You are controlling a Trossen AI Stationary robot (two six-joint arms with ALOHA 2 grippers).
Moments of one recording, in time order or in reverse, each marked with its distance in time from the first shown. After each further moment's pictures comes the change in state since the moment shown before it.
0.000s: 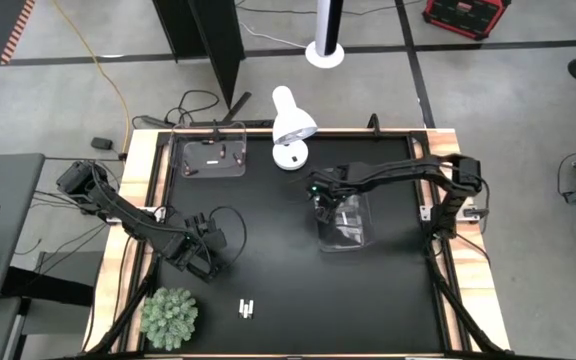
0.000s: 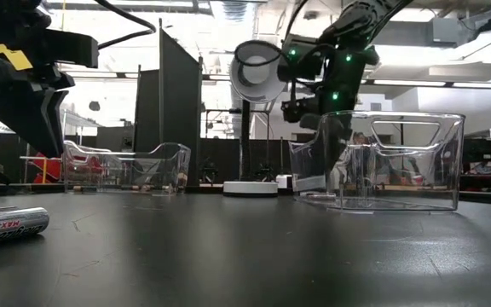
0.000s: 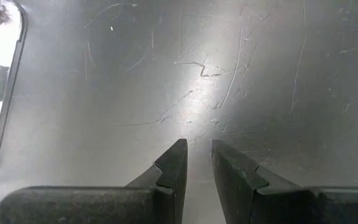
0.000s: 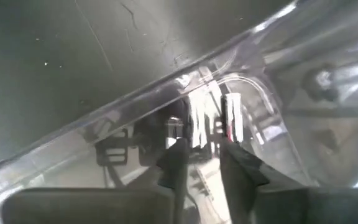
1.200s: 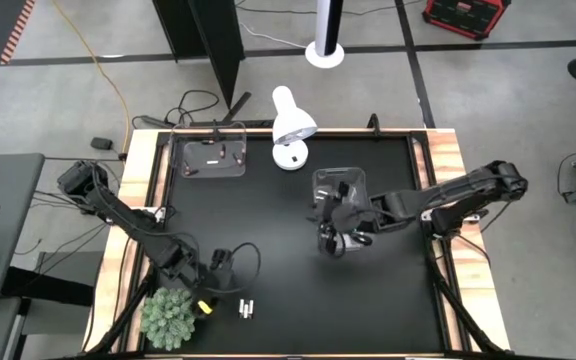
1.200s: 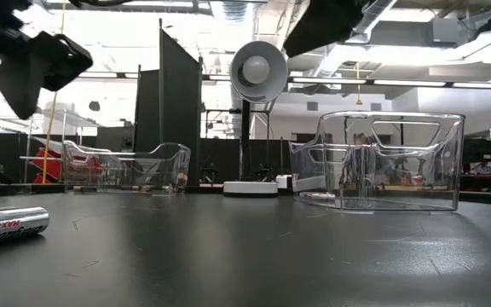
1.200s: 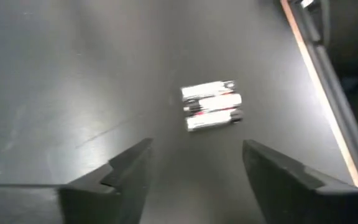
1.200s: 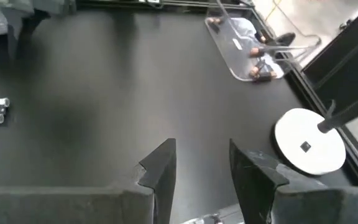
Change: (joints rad) left arm -0.100 0.005 0.000 0.561 0.352 0.434; right arm 0.426 -0.319 0.001 0.250 0.347 -0.044
